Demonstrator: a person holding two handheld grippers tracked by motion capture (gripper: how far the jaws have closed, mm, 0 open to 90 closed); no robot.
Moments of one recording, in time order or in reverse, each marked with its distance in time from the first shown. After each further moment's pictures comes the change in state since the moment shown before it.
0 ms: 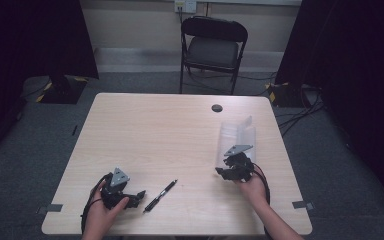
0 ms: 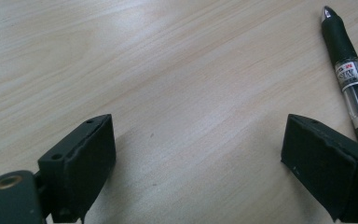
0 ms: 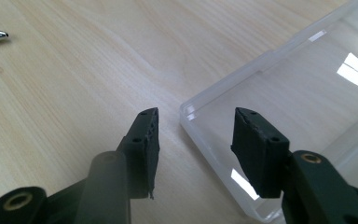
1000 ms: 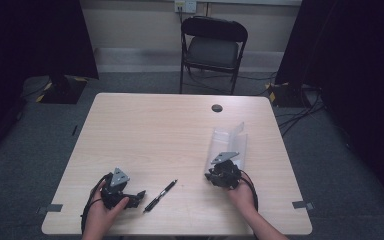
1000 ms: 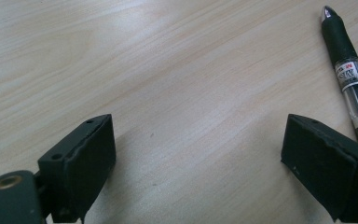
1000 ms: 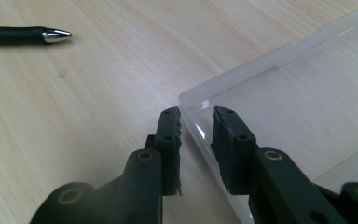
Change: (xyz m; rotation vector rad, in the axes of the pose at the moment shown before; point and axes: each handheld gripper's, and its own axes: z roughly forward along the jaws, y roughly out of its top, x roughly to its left) left arm 0.000 0.000 0.000 -0.001 0.000 0.002; right arm 0.039 0.004 0.017 0.003 0.063 -0.028
